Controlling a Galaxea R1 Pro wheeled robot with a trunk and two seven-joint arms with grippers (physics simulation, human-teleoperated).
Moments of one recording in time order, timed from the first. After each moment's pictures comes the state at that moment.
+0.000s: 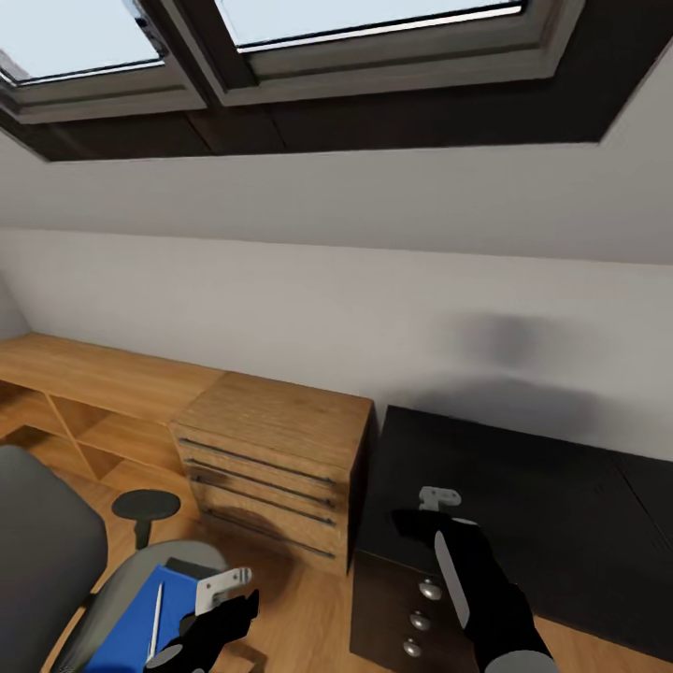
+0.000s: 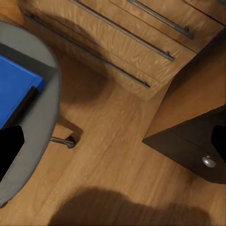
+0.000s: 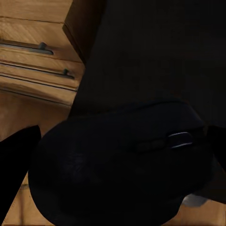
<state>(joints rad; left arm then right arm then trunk) 0.00 -0.01 -0.17 -1.38 0.40 0.45 0.35 -0.44 0.17 -0.11 -1.04 0.03 0.61 0.05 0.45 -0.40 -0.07</state>
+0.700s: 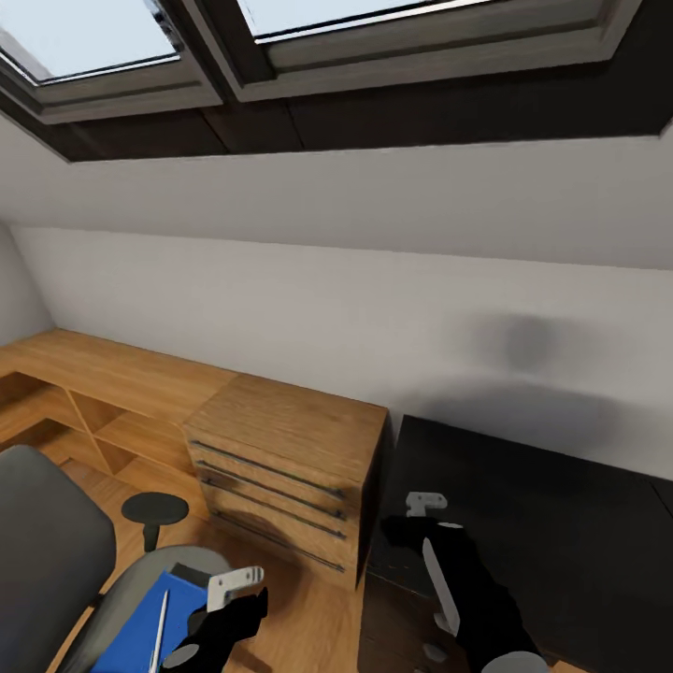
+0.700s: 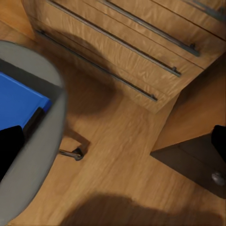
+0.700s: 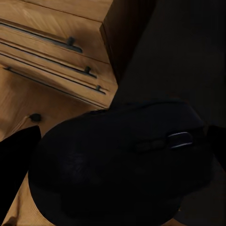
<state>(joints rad) 0.00 -0.01 -0.27 -1.42 0.40 0.45 0.44 -0.44 0.16 -0.03 -1.00 0.04 0.61 0.05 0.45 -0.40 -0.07</state>
